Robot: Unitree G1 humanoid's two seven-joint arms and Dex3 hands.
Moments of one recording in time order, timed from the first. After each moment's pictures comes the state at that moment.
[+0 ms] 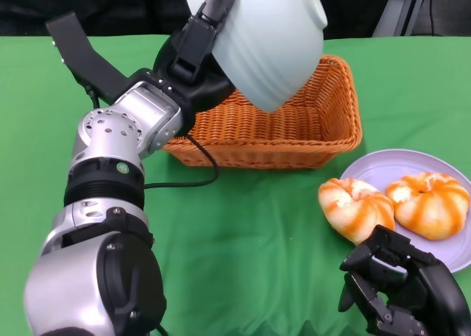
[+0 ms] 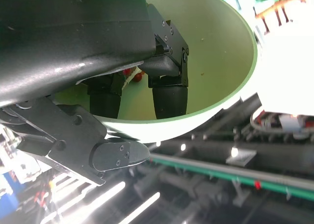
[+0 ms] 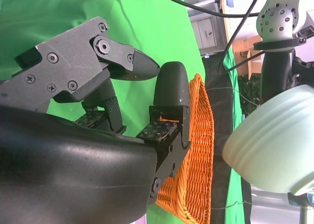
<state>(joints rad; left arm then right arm) -1.06 -0.13 0.61 0.93 -0.80 0.60 -0.20 0.12 0.02 -0.01 0.25 0.26 -0.41 0.50</state>
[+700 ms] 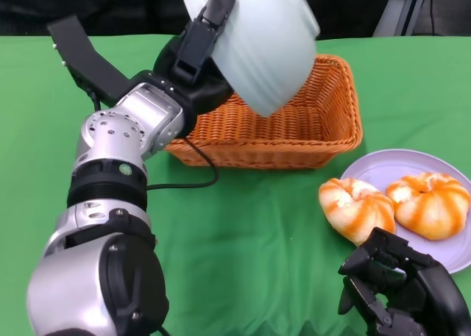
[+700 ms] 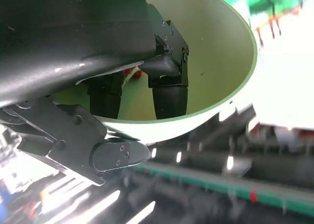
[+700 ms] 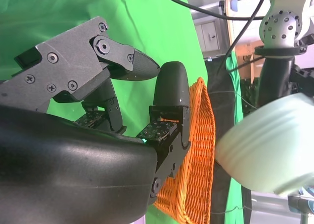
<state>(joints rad) -1.05 -0.14 0.60 0.93 -0.80 0.57 -0.28 0.12 0.02 -0.01 0.26 0.25 -0.43 0.52</state>
